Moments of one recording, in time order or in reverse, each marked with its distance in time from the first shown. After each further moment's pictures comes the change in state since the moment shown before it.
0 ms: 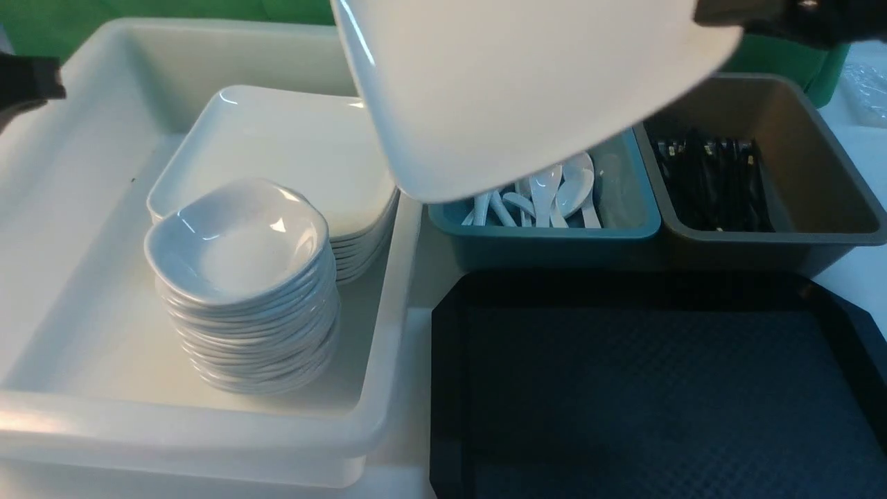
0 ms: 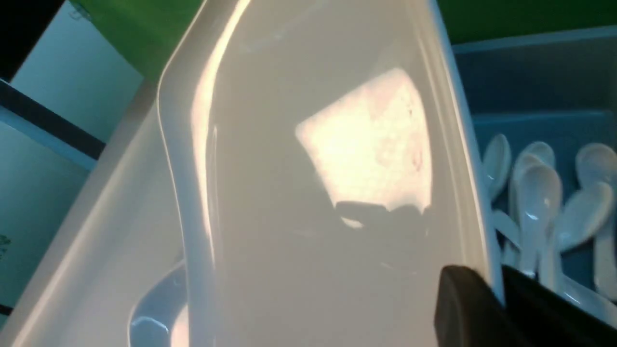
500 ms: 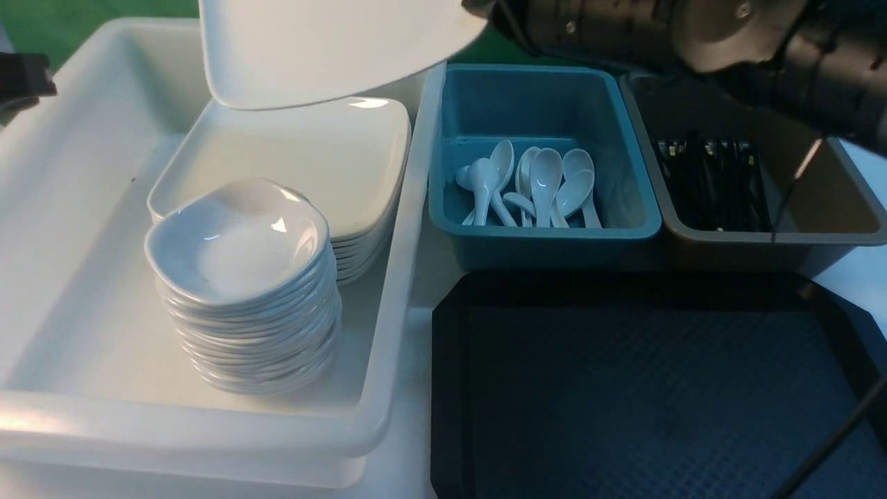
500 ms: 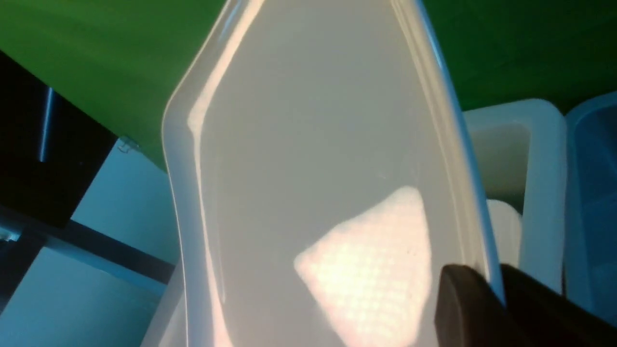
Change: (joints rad) right arm 0.279 0.403 -0.099 0.022 -0.597 0.243; left arm 0.009 0.000 0.000 -0.012 0.005 0.007
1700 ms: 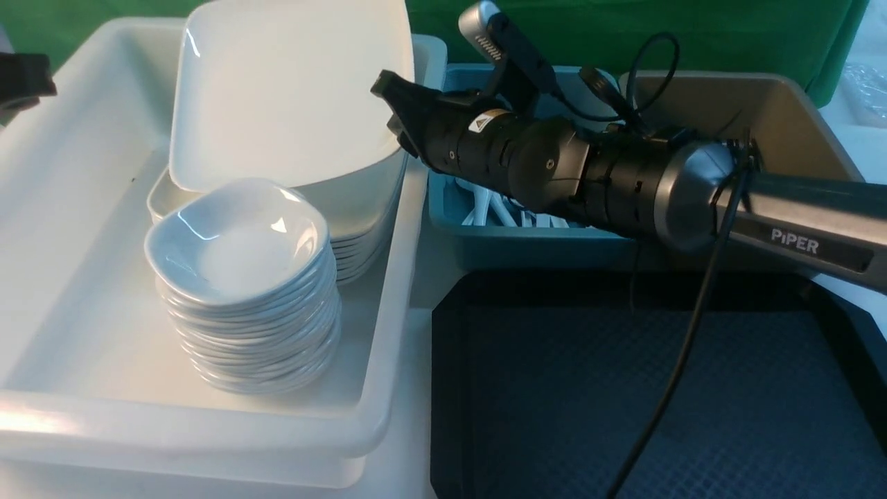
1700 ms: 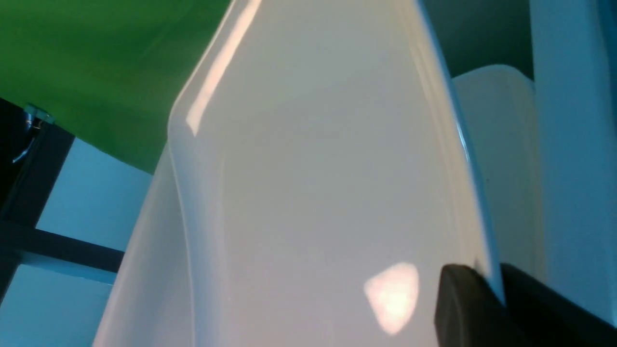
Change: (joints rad) right arm 0.108 0.239 -0.005 0.007 -0.198 0.152; left arm 0.000 0.000 0.000 -0.003 0.002 0.003
